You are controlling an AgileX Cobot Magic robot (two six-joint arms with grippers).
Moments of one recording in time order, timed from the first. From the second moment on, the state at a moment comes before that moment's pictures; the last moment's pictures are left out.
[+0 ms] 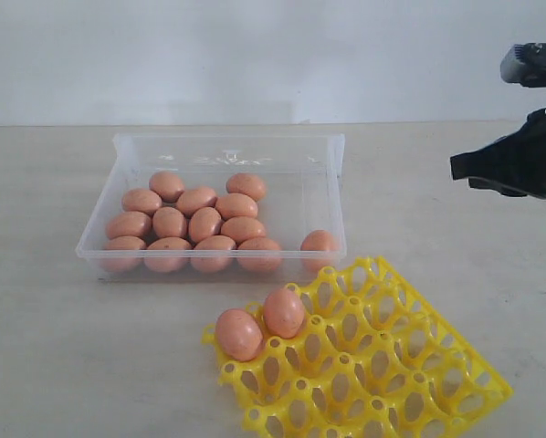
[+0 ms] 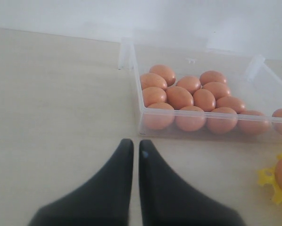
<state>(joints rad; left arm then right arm) -0.14 0.01 0.00 -0.12 0.36 -0.04 -0.08 1.46 -0.81 0.89 0.33 -0.92</state>
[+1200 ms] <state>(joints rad) -0.14 0.01 0.00 -0.12 0.36 -0.04 0.38 2.21 -1.85 0.30 0.93 -0.57</state>
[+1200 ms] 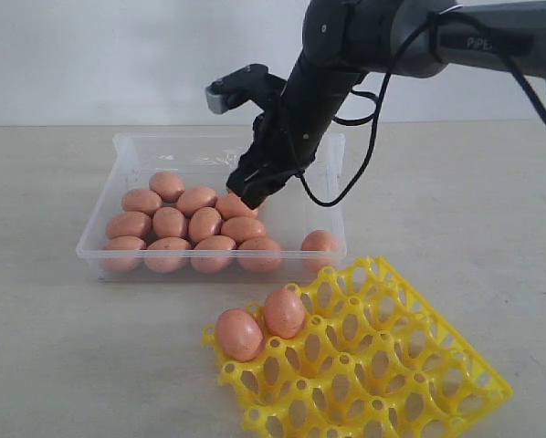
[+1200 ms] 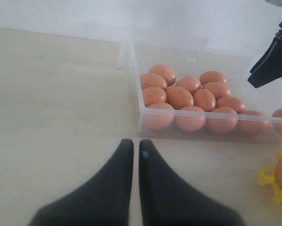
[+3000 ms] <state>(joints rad) -0.14 0.01 0.00 -0.12 0.36 -0.04 0.45 2.34 -1.86 0.27 0.79 -0.89</state>
